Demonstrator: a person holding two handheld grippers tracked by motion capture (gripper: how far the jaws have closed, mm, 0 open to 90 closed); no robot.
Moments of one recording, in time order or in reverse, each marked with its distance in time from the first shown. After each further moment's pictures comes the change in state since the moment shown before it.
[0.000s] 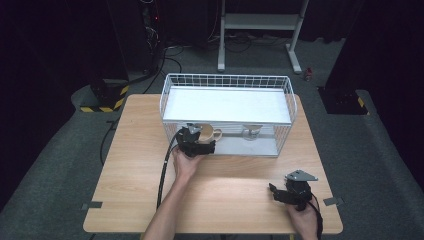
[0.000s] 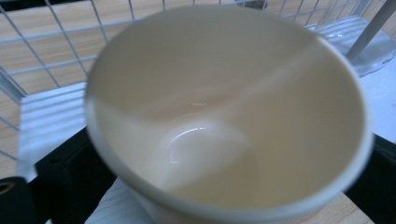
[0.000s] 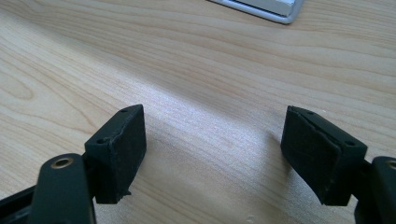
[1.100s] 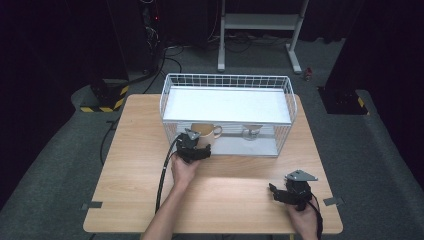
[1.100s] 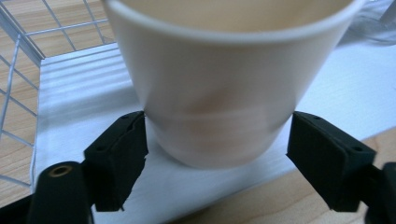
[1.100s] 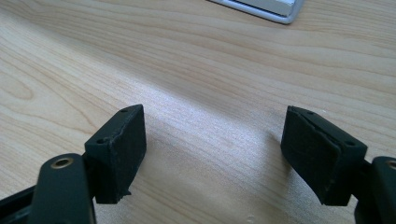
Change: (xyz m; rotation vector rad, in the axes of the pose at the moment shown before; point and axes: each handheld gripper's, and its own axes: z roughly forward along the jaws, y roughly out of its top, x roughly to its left) left arm -0.002 -0.019 -0.001 0.066 0.073 -0.016; right arm 0.000 0.000 0.000 0.000 0.000 -0.001
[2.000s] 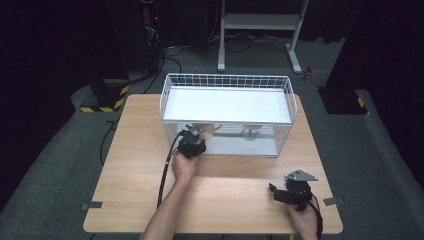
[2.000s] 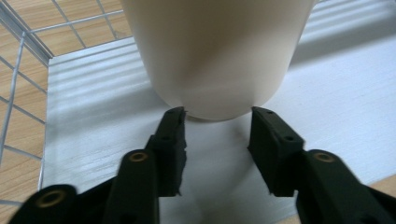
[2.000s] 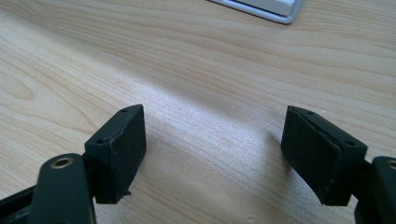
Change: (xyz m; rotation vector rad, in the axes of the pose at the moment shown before) left arm 0.006 0.006 0.020 0.051 0.069 0.030; right arm 0.000 0.000 0.000 0.001 0.000 0.002
